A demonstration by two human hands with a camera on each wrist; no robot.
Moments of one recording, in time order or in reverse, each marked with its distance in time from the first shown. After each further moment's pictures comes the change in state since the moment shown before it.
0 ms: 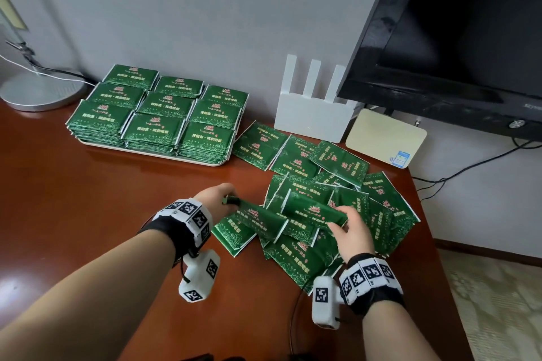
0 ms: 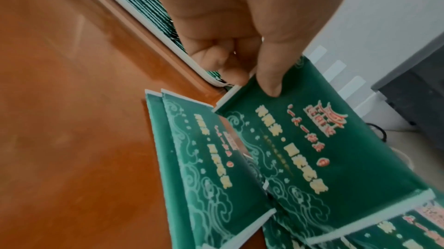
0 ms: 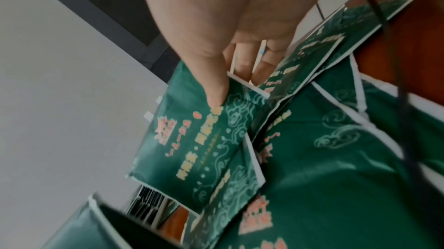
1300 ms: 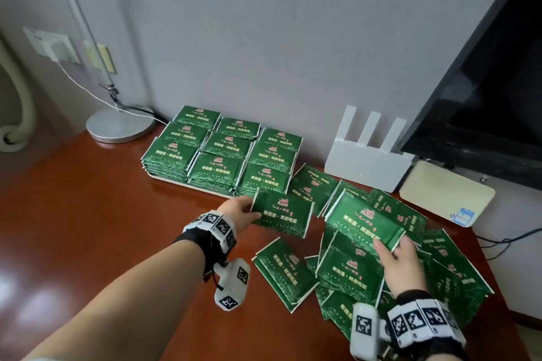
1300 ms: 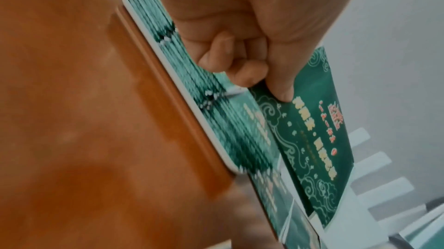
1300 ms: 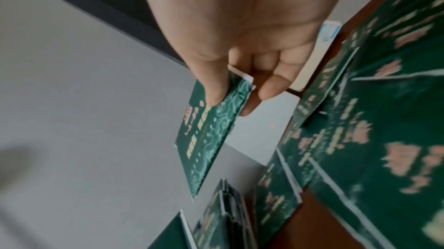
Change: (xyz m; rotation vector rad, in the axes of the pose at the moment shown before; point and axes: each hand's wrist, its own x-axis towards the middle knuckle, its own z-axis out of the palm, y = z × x) left_hand 0.020 -0.053 -0.077 -0.272 0.103 -0.049; right_hand 0.015 -0.076 0.013 0.243 0.033 0.093
